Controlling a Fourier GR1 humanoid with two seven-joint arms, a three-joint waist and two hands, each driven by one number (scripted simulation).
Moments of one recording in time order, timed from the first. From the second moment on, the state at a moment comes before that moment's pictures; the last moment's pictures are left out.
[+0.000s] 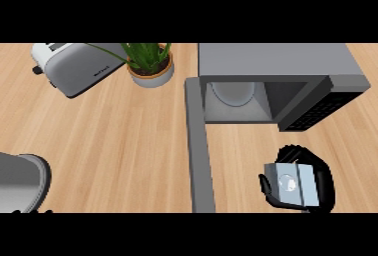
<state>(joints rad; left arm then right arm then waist) 0.84 0.02 -0.12 -2.14 0.26 -0.27 -0.49 0.10 -0.01 0.00 -1.50 -0.07 0.02 -0.57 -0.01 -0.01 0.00</state>
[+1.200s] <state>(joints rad) 0.82 0.05 -0.02 -2.11 0.33 -0.32 -0.46 -0.43 0.00 0.10 -1.00 -0.05 -0.42 -0.48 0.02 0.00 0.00</state>
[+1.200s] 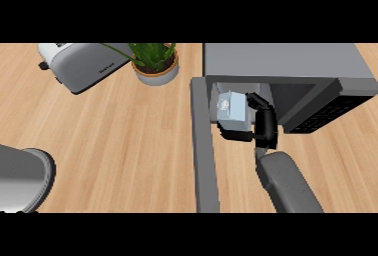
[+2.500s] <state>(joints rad) 0.75 0.09 0.03 -2.06 0.37 -0.39 -0.46 -0.90 -0.16 -0.08 -0.19 0.04 -0.59 -0.75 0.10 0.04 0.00</state>
